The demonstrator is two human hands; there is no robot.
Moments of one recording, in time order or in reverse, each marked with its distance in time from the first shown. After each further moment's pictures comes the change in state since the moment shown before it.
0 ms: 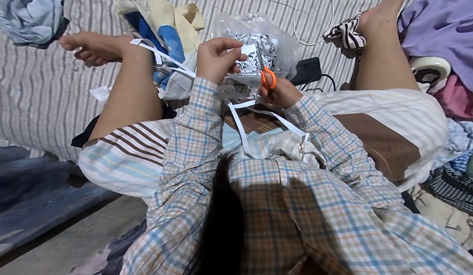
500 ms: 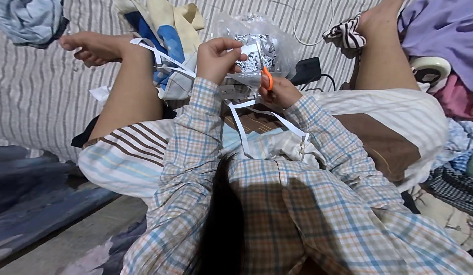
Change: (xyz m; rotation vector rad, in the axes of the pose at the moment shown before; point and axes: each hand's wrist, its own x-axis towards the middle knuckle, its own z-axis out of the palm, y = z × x) left_hand 0.000 0.000 0.001 -0.006 0.002 -0.011; right_hand -0.002 0.003 0.000 -0.002 0.037 -0.058
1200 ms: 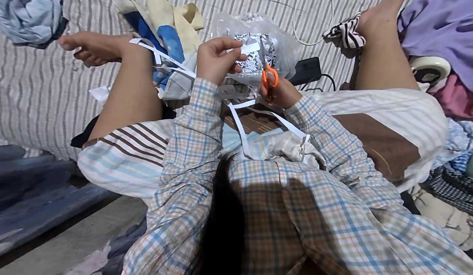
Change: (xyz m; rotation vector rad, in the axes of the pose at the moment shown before) left_hand 0.000 0.000 0.000 -0.004 -0.003 -0.007; right_hand 0.005 -0.004 0.000 -0.021 0.015 0.089
